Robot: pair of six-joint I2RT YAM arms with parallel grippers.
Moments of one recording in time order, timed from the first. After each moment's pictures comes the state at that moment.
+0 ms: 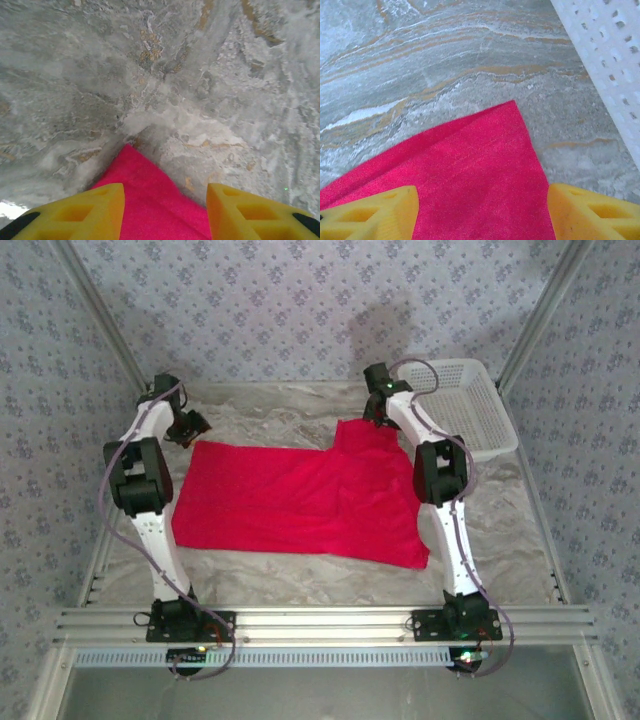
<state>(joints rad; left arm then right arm) 0.12 2.25 1.86 -0.79 0.16 -0.53 0.29 2.54 2.31 -0.89 0.28 0.53</state>
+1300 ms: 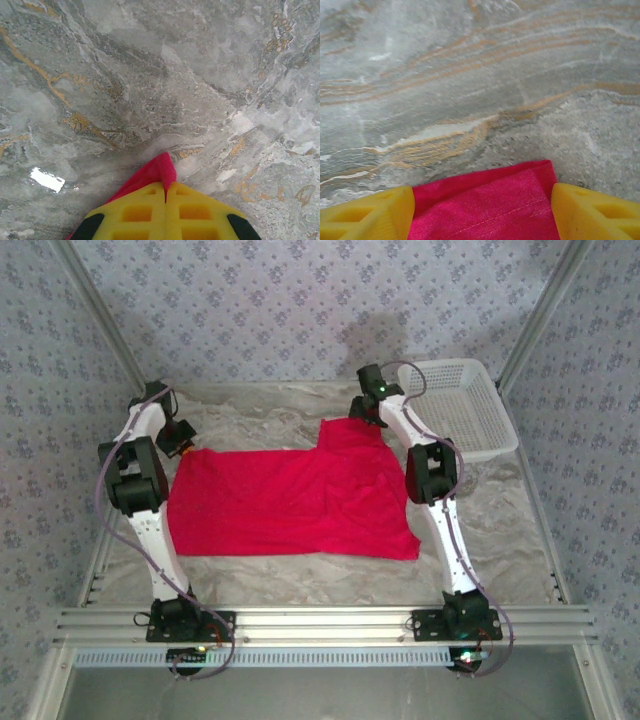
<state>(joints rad) 0.18 2.27 1.87 -0.91 0.08 -0.51 0.30 2.65 2.44 -0.81 0.12 0.52</state>
